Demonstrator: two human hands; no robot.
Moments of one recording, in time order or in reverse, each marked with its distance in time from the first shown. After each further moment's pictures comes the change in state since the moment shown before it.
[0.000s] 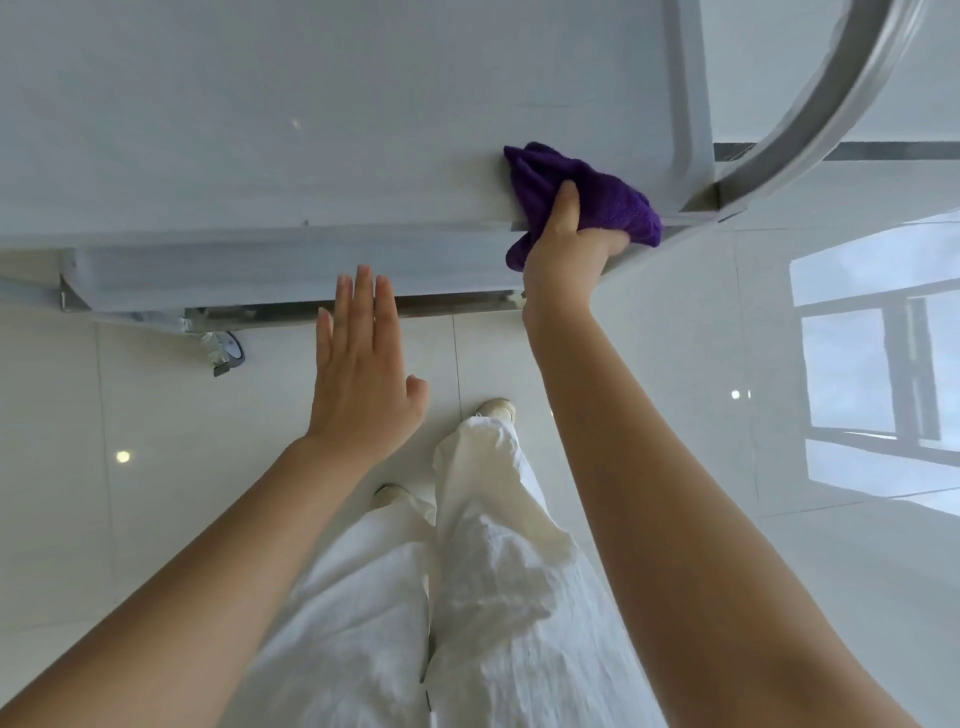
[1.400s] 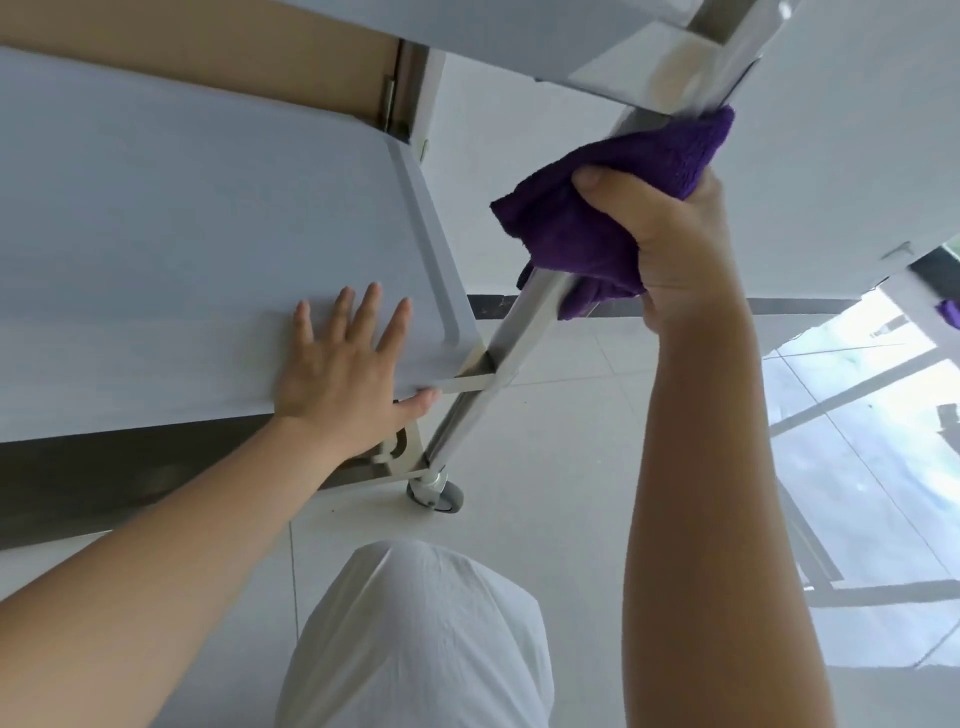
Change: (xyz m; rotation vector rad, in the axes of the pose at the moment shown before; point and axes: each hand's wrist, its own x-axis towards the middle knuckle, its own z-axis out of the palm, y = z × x) left_hand 0.219 0.057 0.230 0.341 0.328 0.350; right_hand 0.175 0.038 -0.108 -0.052 -0.339 -0.817
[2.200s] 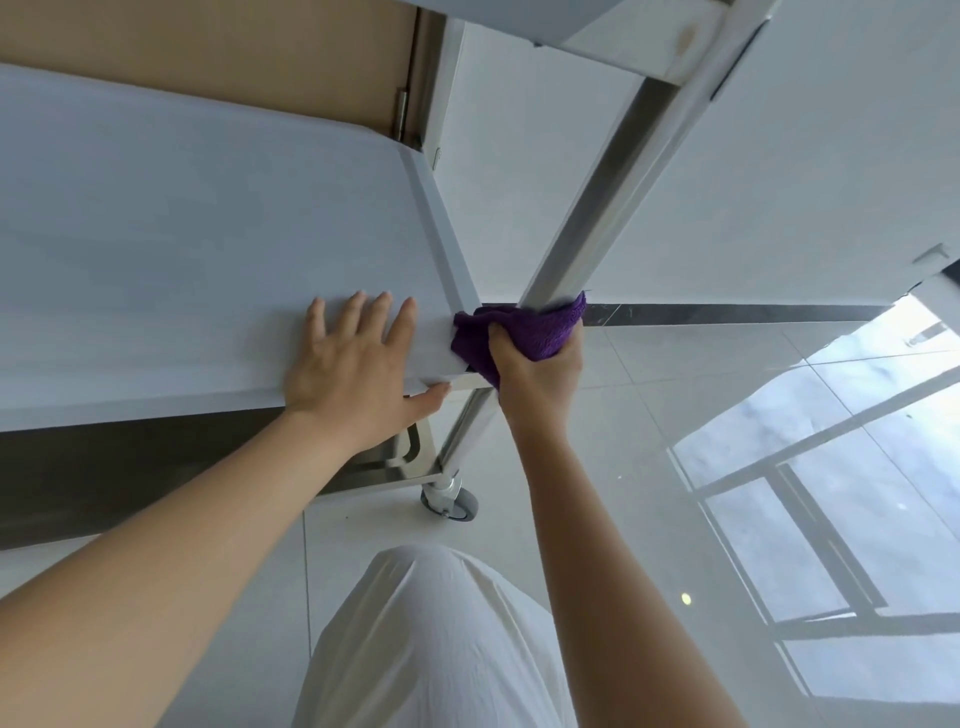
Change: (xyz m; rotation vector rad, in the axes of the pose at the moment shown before) left_hand 0.005 0.002 0.001 0.007 0.071 -0.023; right_hand -0.027 0.142 0.053 0.115 0.297 0.023
